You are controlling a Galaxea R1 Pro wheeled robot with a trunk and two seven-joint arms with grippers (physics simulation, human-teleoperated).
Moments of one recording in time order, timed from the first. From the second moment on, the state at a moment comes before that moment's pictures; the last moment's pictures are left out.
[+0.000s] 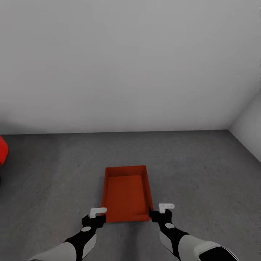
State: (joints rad) left arm -0.65 -0.10 -0.11 -0.11 0.11 -0.19 0.20; right arm -0.72 0.14 0.22 0.01 -0.18 -0.32 -0.16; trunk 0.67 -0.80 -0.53
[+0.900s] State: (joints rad) left arm -0.65 -0.10 -0.11 -0.11 0.10 -0.19 0.20; right arm -0.72 0.14 0.22 0.01 -0.18 -0.32 -0.16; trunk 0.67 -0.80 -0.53
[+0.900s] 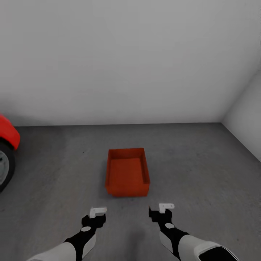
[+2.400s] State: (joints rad) left arm -0.65 0.08 -0.11 -0.01 0.12 -0.19 0.19; right arm -0.72 0.13 0.22 0.02 -0.18 -0.30 -0.16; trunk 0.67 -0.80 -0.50
